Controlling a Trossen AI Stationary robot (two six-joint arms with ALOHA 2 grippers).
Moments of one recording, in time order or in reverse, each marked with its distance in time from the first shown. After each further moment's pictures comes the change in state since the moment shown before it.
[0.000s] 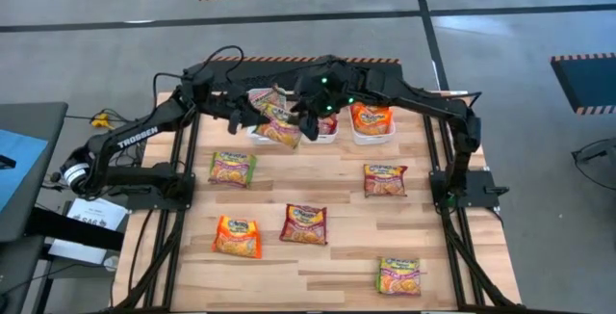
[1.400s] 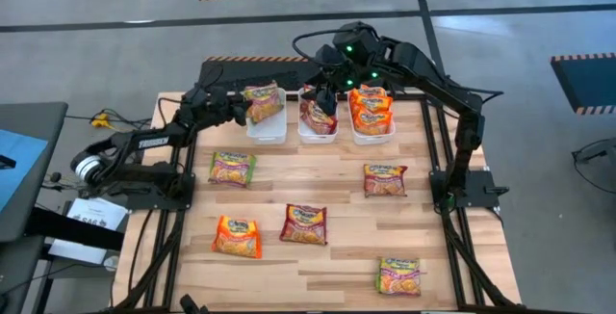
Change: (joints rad) left arm 0.191 0.124 -0.467 0.594 -0.592 0.079; right arm -0.078 -0.011 0.249 -0.224 0.000 -0.063
